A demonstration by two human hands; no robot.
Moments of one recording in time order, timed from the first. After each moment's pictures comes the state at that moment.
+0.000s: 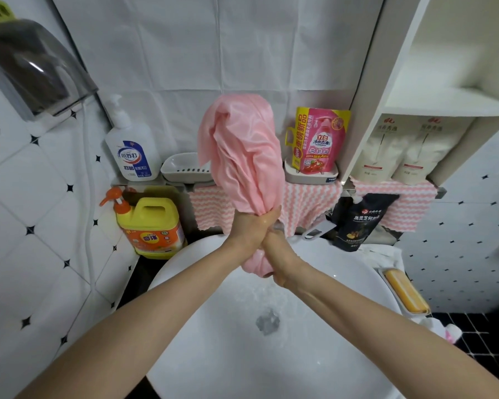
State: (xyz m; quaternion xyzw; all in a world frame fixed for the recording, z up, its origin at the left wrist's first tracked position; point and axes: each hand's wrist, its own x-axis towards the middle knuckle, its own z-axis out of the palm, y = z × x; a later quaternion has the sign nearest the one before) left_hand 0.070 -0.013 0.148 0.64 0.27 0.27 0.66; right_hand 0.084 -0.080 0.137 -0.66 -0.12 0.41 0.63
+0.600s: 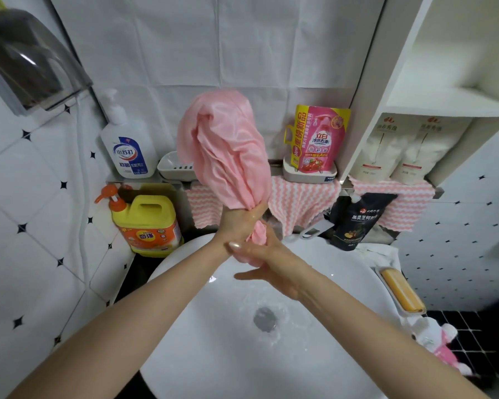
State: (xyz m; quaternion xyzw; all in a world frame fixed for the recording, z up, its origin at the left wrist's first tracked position) left_hand 0.062 0.003 0.152 0.66 0.27 0.26 0.65; right_hand 0.085 -0.100 0.130 -0.55 -0.22 0.51 0.62
